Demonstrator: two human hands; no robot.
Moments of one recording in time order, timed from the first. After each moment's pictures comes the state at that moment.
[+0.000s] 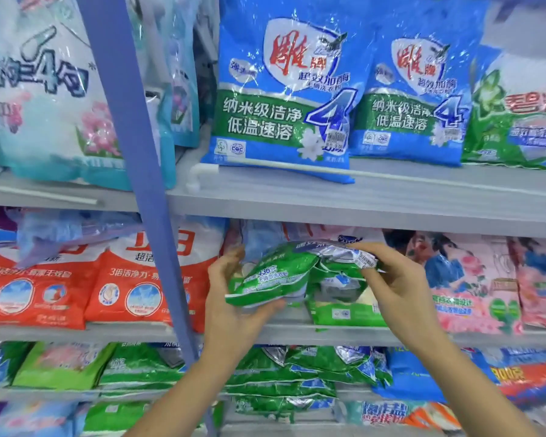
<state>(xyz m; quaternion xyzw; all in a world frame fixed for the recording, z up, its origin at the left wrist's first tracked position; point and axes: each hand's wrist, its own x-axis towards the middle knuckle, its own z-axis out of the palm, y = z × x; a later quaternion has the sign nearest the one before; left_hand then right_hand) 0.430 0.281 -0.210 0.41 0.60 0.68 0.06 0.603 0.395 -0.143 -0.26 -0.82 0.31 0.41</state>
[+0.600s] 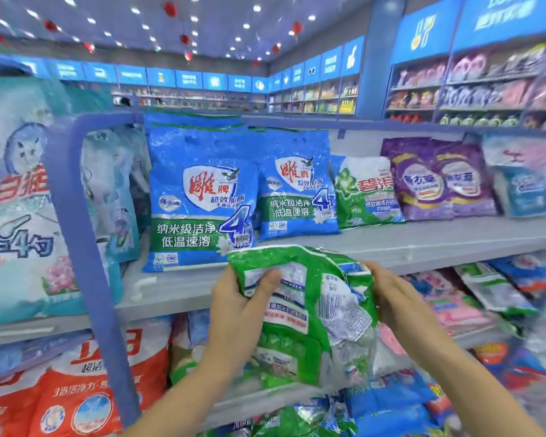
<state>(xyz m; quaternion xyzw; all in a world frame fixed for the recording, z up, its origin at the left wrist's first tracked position) 0.502 0.299 -0.040 0.48 0.49 0.71 0.15 0.700 0.378 -0.041 -0.29 -0.68 0.52 0.44</state>
